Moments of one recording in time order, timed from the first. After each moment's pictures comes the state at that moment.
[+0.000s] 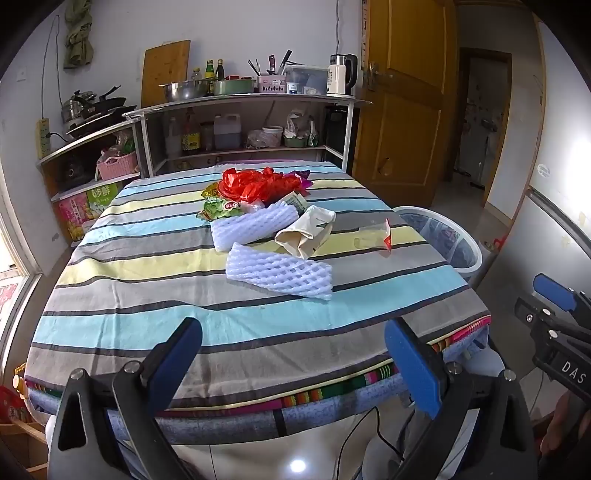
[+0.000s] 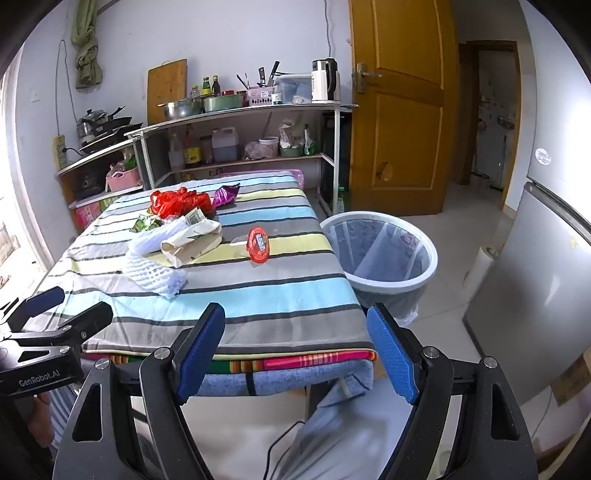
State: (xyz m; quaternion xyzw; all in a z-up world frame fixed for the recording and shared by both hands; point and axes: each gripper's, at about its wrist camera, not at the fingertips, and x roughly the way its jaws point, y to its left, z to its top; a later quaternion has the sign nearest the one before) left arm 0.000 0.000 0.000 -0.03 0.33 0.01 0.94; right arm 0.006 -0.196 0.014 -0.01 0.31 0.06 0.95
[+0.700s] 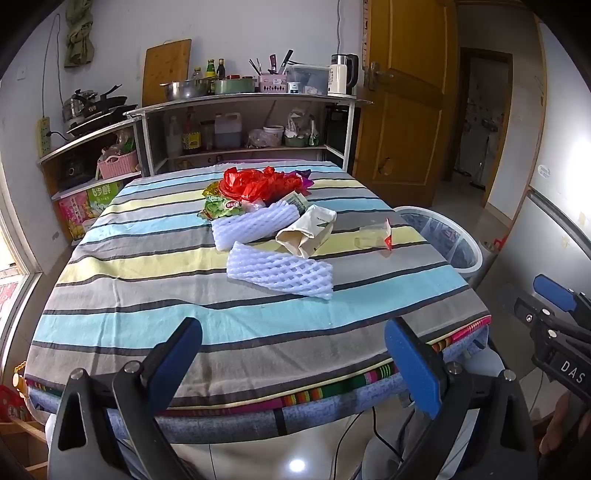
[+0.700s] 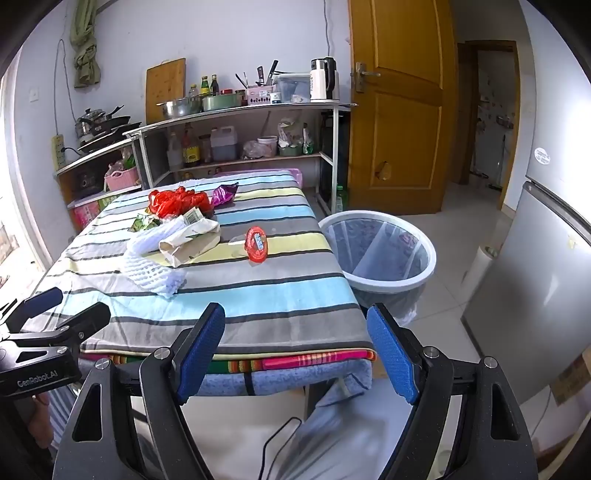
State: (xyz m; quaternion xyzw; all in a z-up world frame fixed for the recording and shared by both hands) left arm -0.003 0.002 -0.002 -0.03 0.33 0.01 0.94; right arm 0.010 -0.196 0.013 -0.01 0.31 0.06 0.95
